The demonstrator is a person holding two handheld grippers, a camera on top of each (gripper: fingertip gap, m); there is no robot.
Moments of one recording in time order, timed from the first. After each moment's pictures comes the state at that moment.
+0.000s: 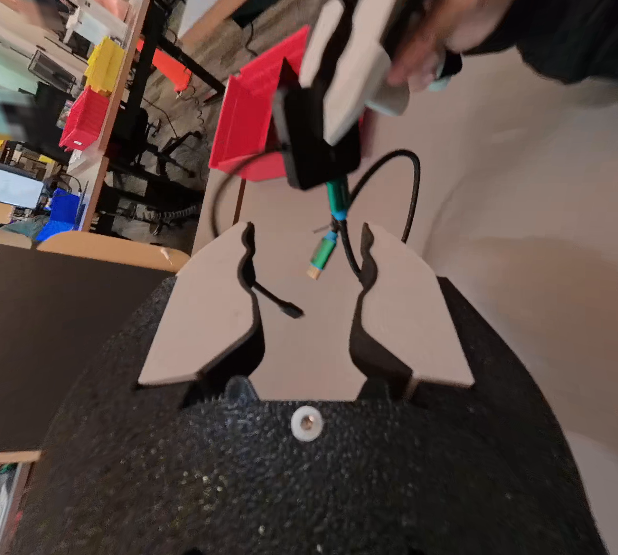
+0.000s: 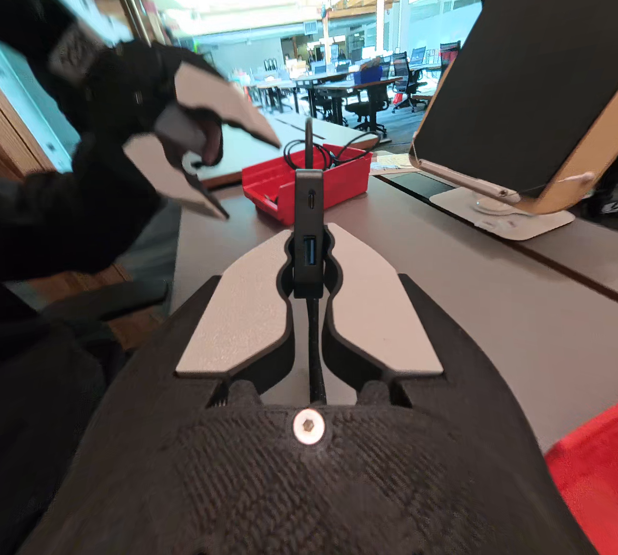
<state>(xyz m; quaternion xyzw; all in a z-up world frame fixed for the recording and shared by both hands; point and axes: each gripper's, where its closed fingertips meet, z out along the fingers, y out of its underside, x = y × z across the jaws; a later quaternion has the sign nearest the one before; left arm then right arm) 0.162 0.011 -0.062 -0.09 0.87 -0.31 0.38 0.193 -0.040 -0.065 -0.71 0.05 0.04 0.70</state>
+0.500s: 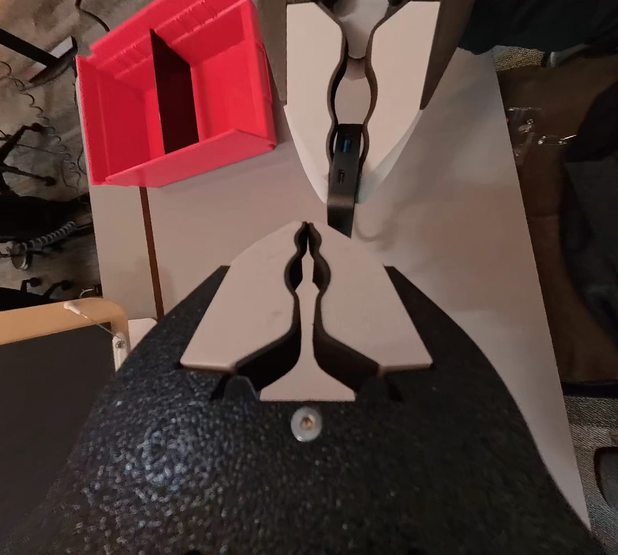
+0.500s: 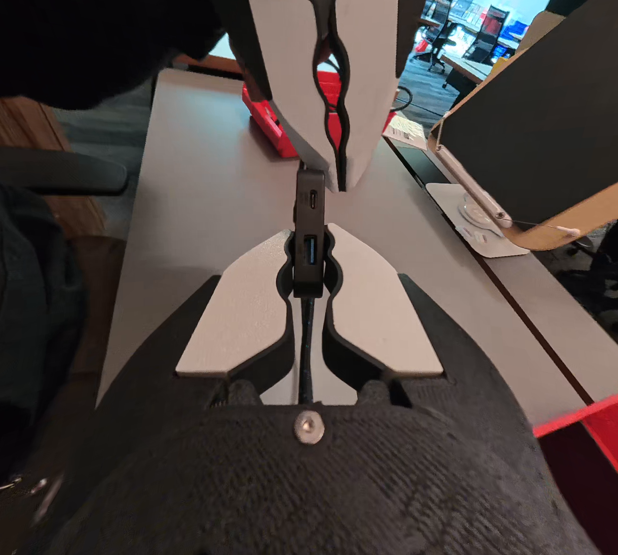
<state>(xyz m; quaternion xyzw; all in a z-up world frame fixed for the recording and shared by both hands) 0.169 -0.015 -0.077 -0.02 0.94 -0.26 0.20 0.152 -0.025 -0.089 -0.79 -0.10 -0.08 0.59</state>
